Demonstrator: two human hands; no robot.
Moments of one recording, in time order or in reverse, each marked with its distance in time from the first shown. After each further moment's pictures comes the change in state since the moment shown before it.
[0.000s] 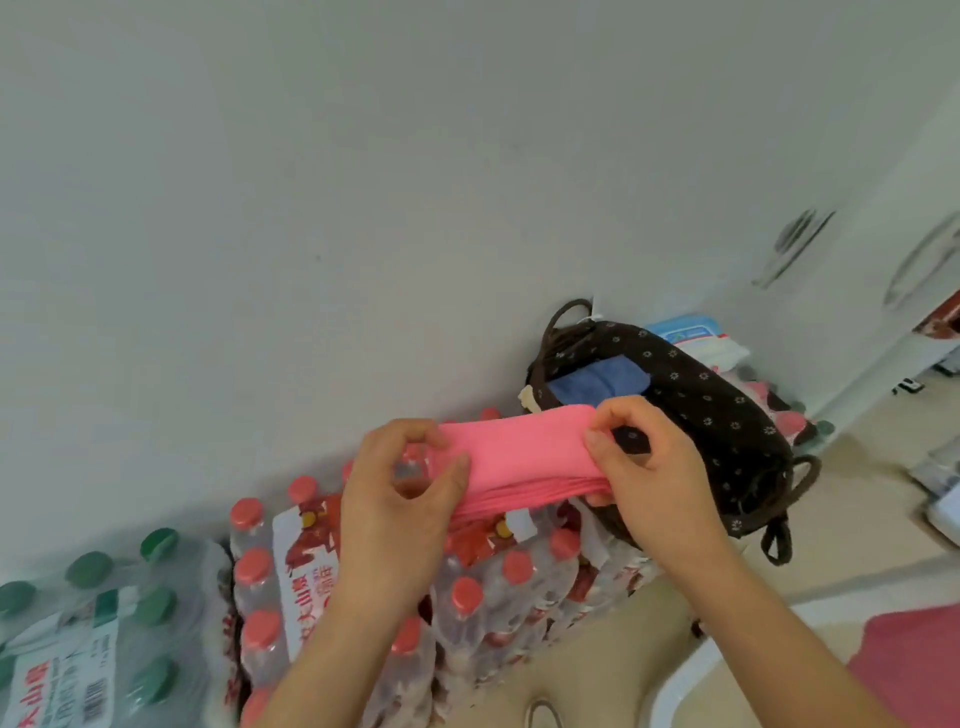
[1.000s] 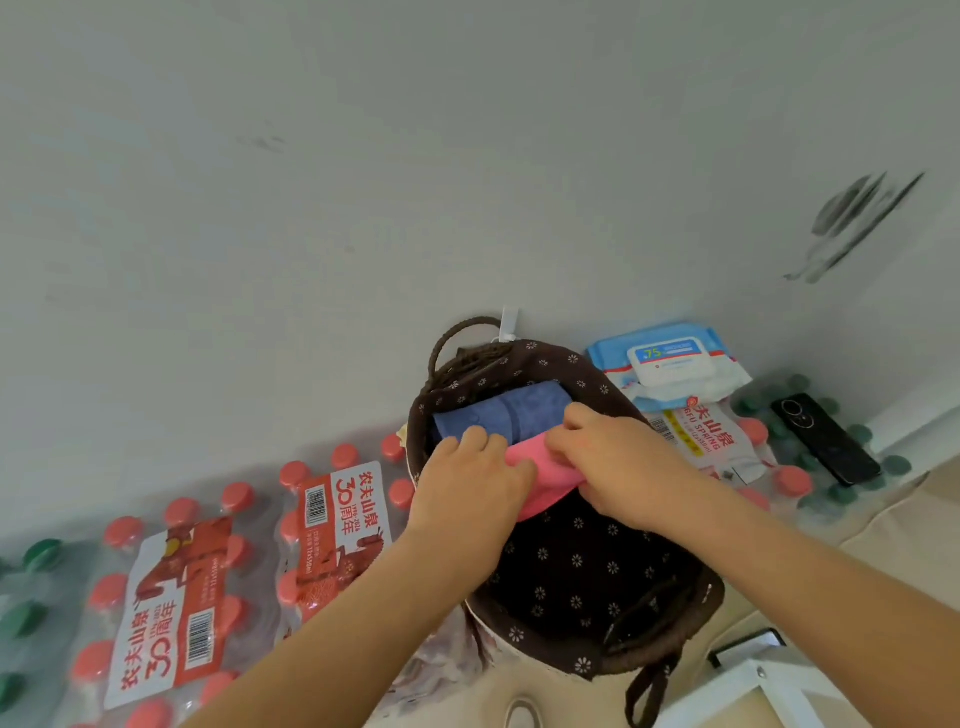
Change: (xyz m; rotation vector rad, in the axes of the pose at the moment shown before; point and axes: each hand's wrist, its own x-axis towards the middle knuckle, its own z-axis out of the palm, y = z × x) left_hand 0.064 0.020 0.228 1.506 -0.608 0.397; right_hand 0.158 0.133 -0.094 -0.926 -0.848 -0.439
